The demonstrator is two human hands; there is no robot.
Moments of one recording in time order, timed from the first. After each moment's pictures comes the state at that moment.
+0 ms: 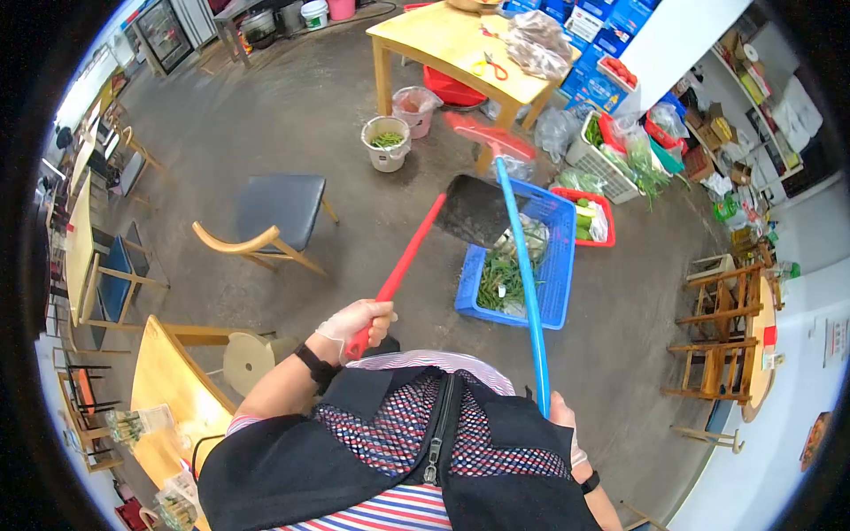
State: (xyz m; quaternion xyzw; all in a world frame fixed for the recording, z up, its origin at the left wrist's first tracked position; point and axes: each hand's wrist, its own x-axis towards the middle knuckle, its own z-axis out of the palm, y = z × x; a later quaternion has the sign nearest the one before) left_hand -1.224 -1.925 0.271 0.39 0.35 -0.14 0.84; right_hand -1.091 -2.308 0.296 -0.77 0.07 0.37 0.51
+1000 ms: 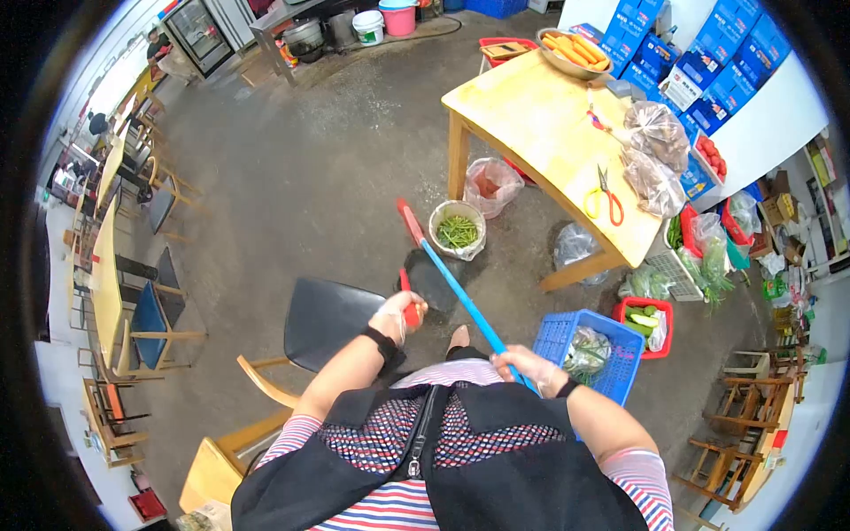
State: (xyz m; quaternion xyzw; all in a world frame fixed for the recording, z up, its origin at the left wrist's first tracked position) left_hand -1.016 -1.510 0.159 0.10 0.54 0.05 0.84; right_hand -0.847 -1.746 0.226 -0.55 -0.12 0.75 0.34
